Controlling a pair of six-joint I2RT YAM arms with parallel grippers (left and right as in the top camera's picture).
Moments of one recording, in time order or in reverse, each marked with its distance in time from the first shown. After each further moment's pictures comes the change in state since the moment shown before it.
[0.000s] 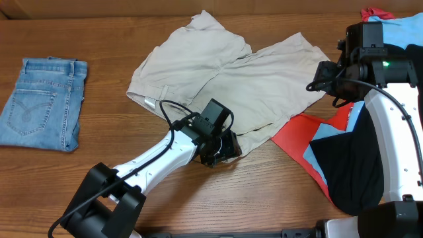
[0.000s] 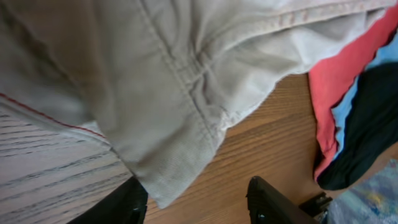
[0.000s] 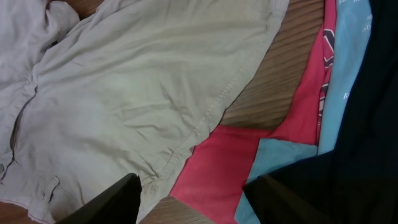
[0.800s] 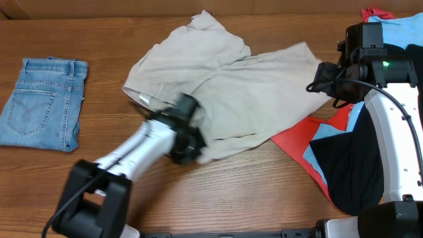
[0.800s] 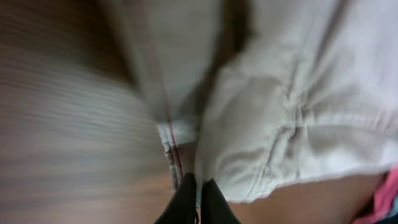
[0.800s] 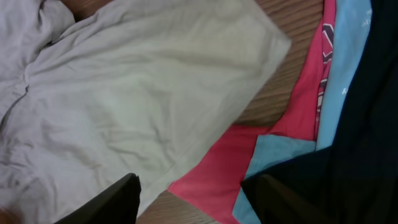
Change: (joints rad) left arm 0.298 -0.011 -0.019 -0.252 -0.087 0.077; right arm 0.000 0.000 0.000 -0.018 0.002 -0.008
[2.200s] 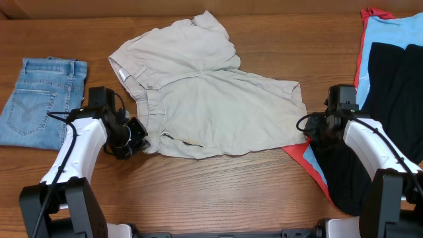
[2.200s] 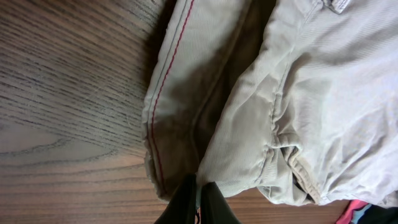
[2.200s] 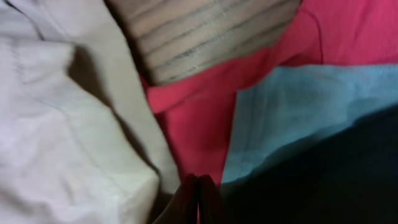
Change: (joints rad) left arm 0.492 -0.086 -0.001 -0.140 0.053 0.327; right arm -0.083 -0.001 -0.723 0.564 -0.041 0.094
